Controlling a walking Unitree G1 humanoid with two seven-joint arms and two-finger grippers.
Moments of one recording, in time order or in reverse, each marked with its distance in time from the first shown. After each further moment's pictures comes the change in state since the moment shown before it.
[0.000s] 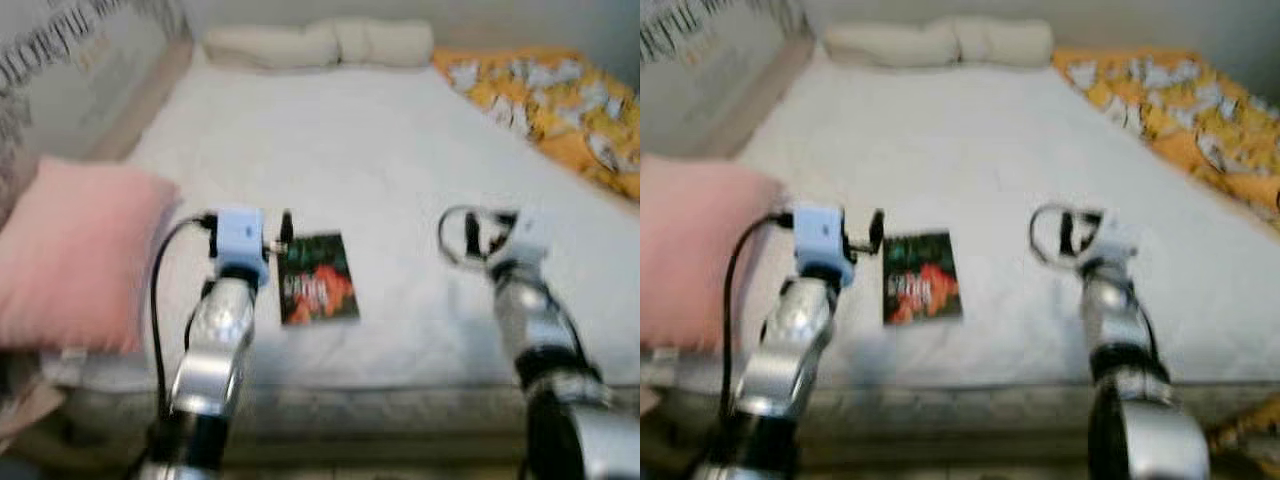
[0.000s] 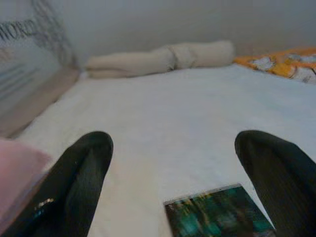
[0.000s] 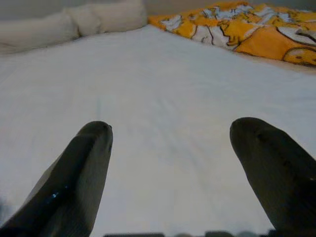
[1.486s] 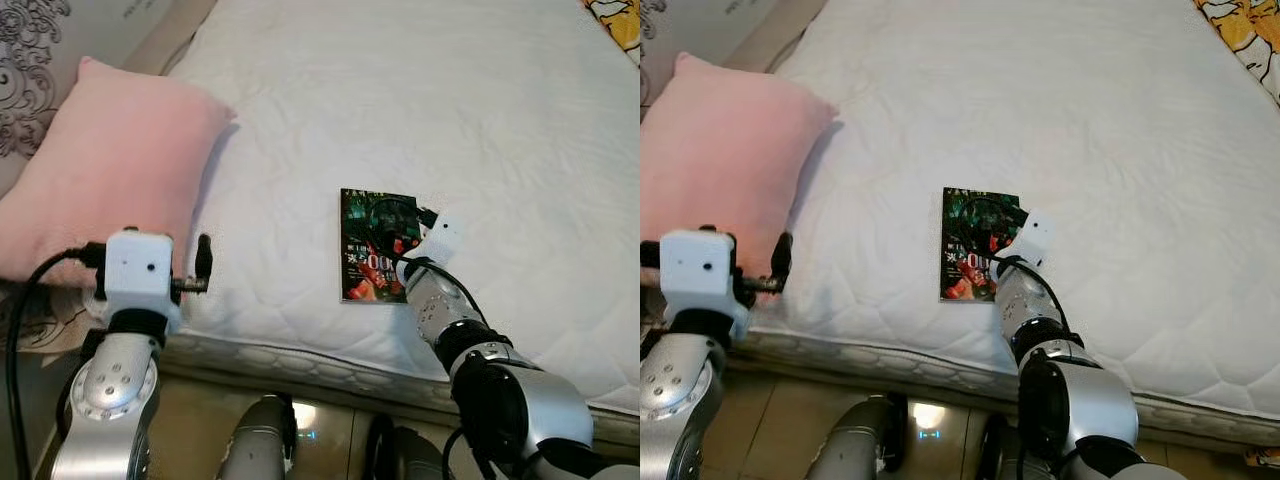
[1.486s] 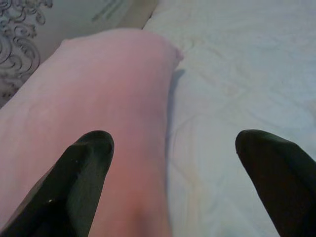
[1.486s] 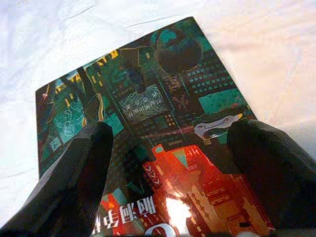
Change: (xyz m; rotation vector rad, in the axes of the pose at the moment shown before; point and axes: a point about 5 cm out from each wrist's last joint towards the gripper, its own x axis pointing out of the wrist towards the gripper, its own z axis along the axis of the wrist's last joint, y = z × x) left arm -0.084 0.061 0.039 0.160 0.073 0.142; right arm -0.010 0.106 -0.040 0.343 0.260 0.131
